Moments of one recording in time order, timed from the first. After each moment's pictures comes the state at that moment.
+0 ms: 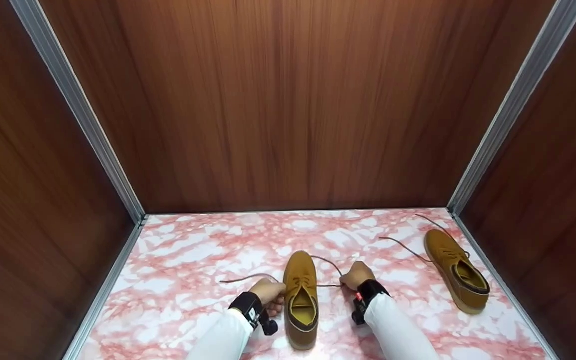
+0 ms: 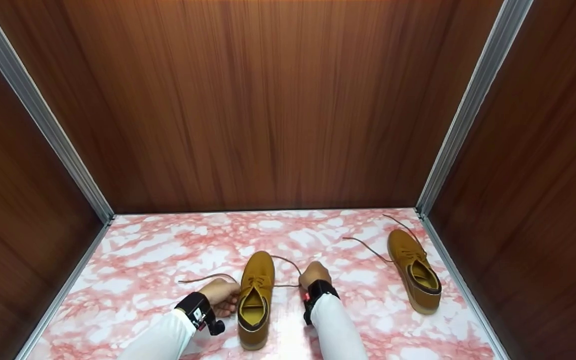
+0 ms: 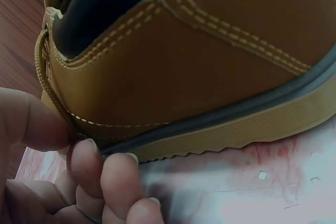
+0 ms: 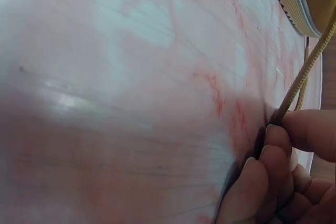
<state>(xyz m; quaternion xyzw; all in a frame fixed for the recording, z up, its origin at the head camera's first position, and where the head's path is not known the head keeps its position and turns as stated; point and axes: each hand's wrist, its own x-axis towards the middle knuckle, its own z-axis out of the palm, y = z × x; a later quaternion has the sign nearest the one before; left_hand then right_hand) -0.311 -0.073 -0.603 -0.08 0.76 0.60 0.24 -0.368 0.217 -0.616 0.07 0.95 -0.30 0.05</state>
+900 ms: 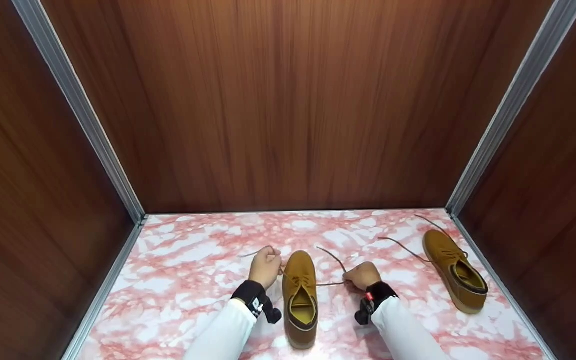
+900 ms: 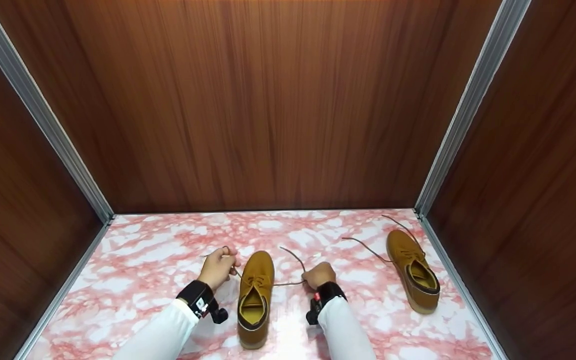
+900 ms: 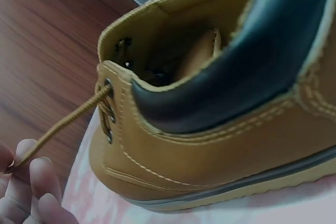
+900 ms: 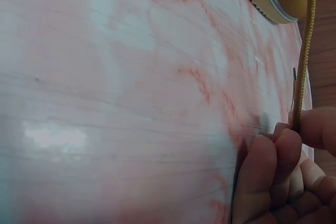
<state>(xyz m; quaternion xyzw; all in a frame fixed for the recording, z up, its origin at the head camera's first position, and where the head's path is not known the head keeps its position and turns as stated) -0.346 -0.058 -0.576 -0.02 0.77 0.63 -0.02 -0.366 0.231 -0.623 0.14 0.83 -0.54 0.08</state>
